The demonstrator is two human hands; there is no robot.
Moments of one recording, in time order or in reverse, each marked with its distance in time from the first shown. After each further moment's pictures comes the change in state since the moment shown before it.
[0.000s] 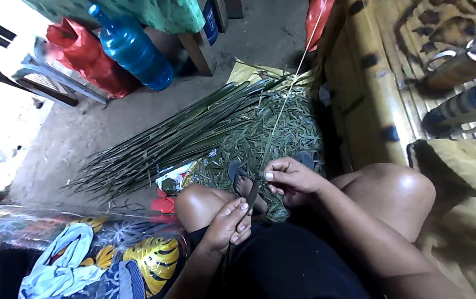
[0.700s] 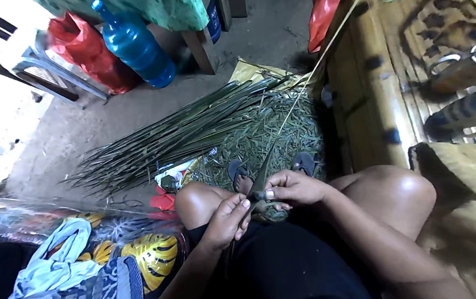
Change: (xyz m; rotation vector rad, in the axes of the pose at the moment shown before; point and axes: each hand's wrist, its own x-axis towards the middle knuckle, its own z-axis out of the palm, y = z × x) left_hand 0.001 0.000 0.004 0.273 0.118 0.126; right_hand -0.010 -0.008 0.009 0.008 -0.179 0.182
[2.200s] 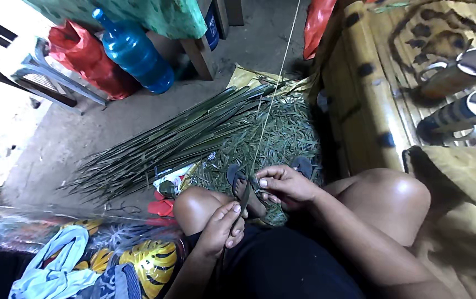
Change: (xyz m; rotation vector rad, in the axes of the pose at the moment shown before) left_hand -0.007 0.000 -0.013 -0.154 -0.041 -0.081; right_hand 0.012 0.004 0.006 0.174 0.273 -0.035
